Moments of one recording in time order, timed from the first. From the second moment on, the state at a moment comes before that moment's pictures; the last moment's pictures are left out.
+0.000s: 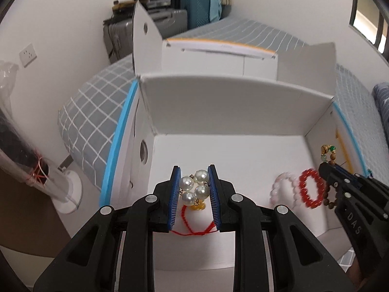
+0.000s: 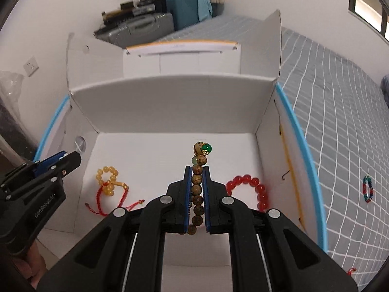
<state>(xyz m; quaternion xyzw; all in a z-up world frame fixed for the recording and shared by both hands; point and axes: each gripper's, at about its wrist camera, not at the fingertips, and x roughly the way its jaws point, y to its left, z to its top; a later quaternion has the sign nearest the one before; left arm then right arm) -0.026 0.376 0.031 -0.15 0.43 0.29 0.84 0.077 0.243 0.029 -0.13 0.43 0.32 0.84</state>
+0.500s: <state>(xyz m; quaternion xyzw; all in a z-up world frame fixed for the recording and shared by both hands) -0.022 0.374 0.028 -0.15 0.45 0.30 0.83 0.078 0.247 0.016 -0.14 0.46 0.31 0.82</state>
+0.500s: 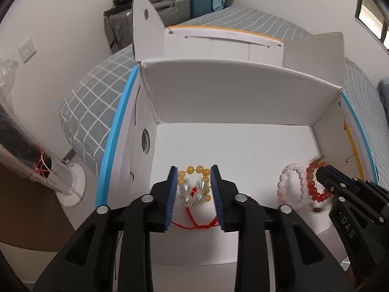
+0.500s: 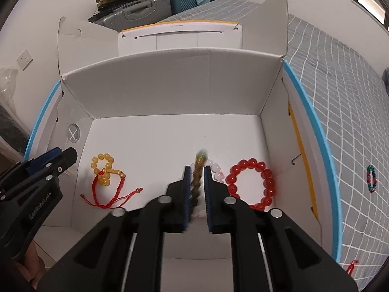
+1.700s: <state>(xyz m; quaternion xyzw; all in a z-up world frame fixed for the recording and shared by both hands) -0.004 0.235 0.086 -0.09 0.41 0.21 0.88 0.113 0.063 0.099 -0.07 0.41 0.21 0.88</state>
